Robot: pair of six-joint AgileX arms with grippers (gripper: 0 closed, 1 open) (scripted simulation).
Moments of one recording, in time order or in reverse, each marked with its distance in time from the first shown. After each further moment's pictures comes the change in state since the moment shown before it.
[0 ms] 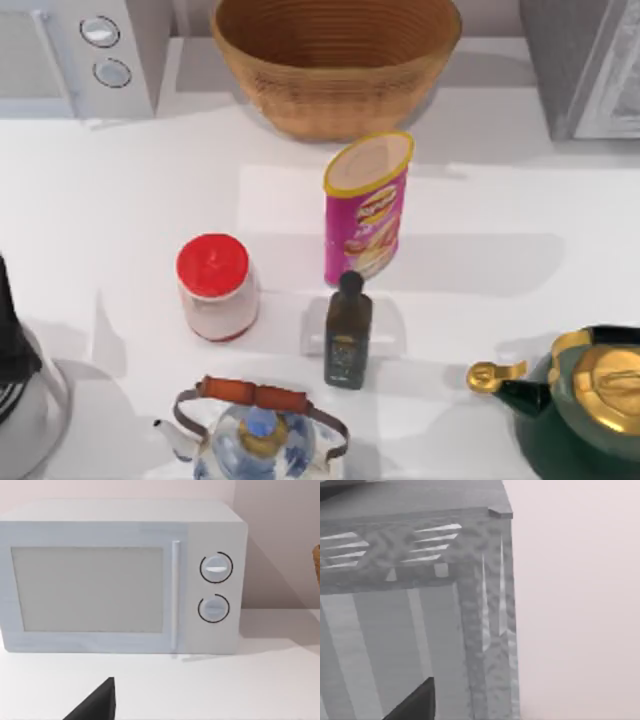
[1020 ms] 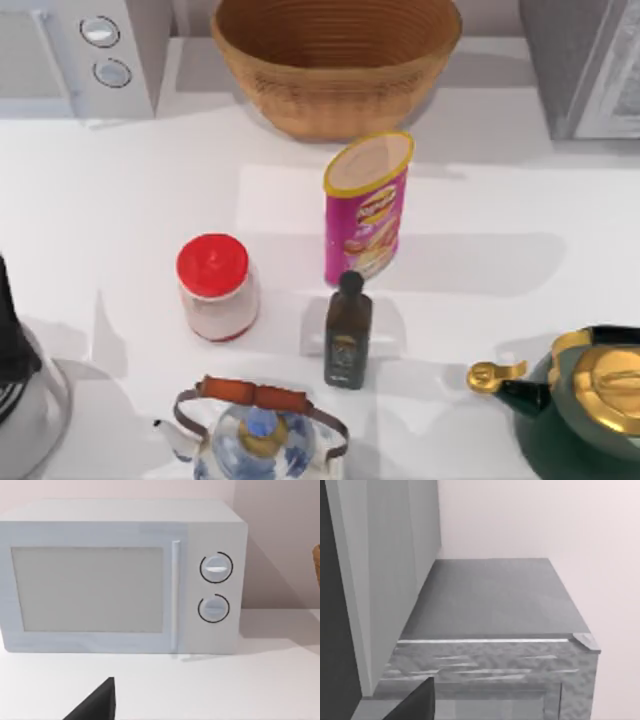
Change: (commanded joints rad) left arm 0.000 0.000 0.000 0.000 0.000 0.000; right arm 0.119 -0.091 0.359 -0.364 0.112 0.013
